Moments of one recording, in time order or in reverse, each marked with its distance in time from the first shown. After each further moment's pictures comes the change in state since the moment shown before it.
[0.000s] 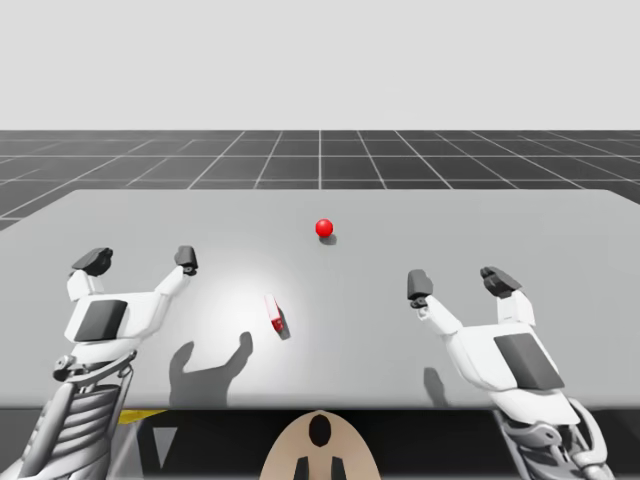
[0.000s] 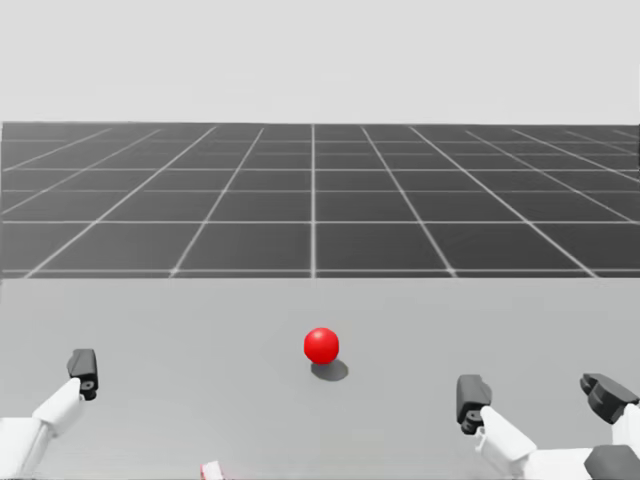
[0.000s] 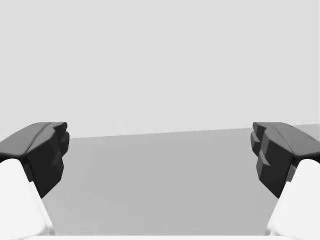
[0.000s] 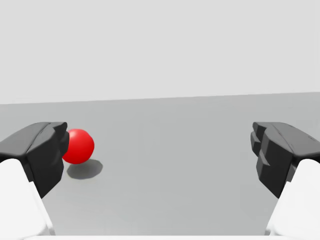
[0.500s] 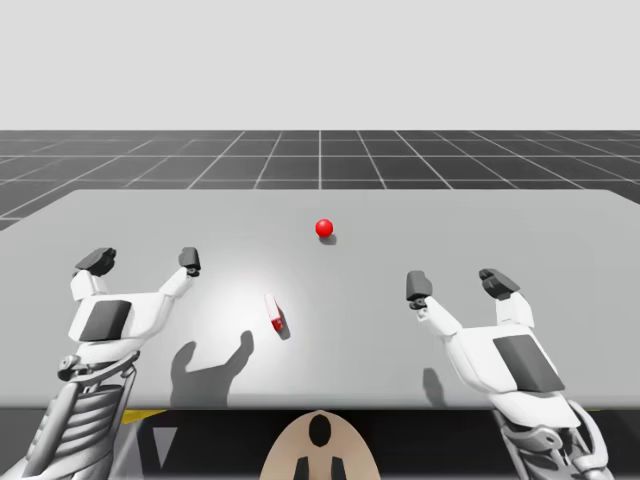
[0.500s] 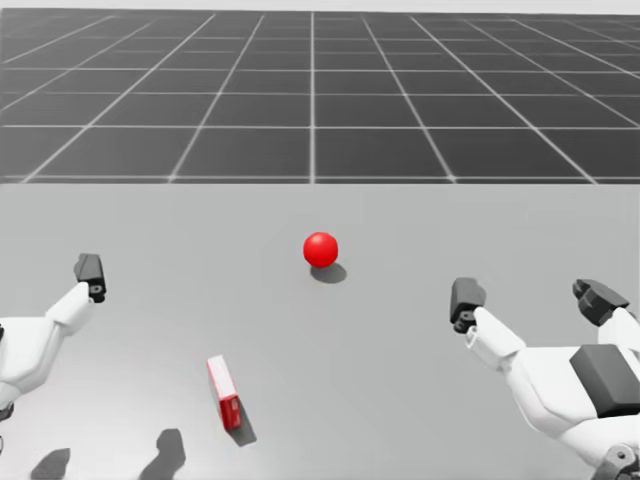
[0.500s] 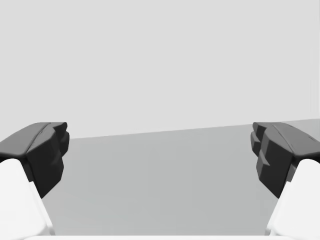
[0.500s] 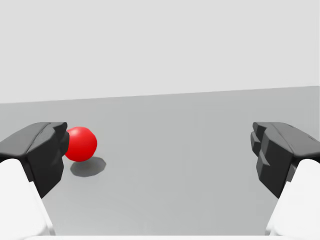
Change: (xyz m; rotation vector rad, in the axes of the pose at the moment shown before) left arm -0.002 -0.003 0.000 -0.009 0.003 -0.023; right arm 0.001 0.003 0.002 -0.005 0.012 -0.016
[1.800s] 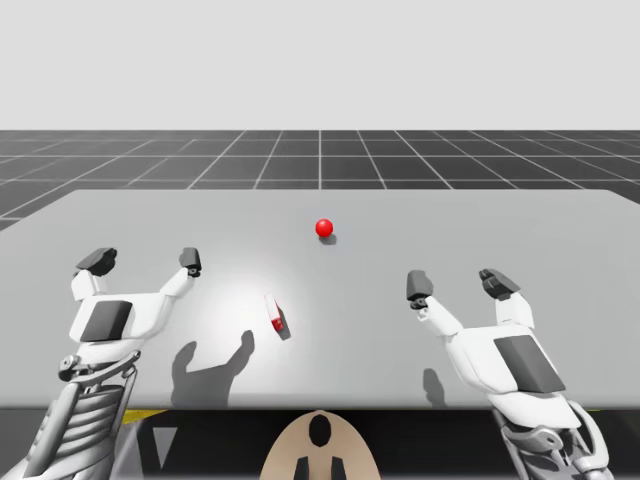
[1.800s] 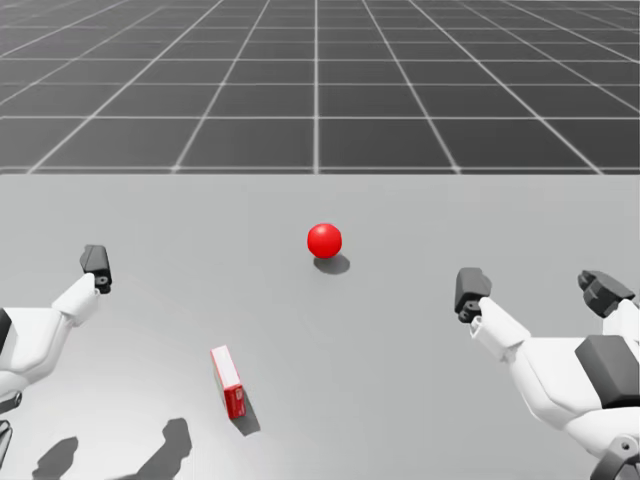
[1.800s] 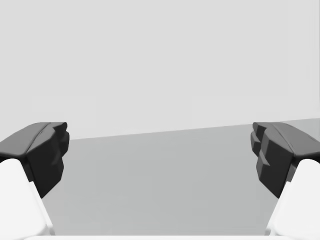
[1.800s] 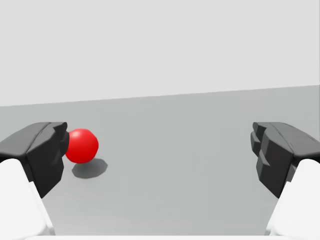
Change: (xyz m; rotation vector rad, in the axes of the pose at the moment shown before) left arm 0.000 -0.001 0.000 -0.004 -0.002 -0.004; right arm 0.000 0.000 0.000 -0.002 -0.004 -0.012
